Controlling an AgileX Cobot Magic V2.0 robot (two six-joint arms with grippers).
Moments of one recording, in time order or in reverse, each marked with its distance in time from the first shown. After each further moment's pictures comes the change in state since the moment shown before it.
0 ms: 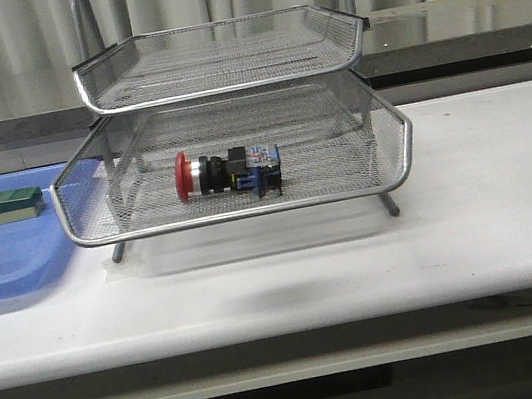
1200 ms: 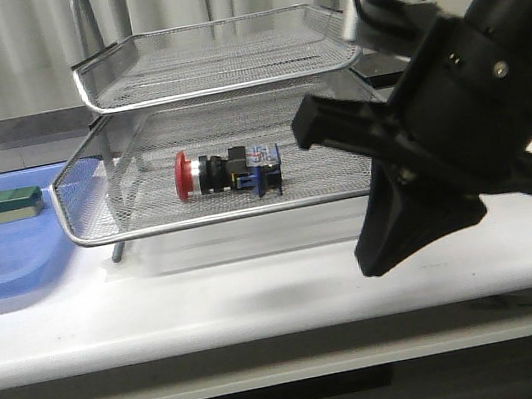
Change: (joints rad) left arm 0.000 0.000 0.000 0.000 0.000 0.000; right arm 0.349 0.943 0.000 0.603 -0.545 -0.273
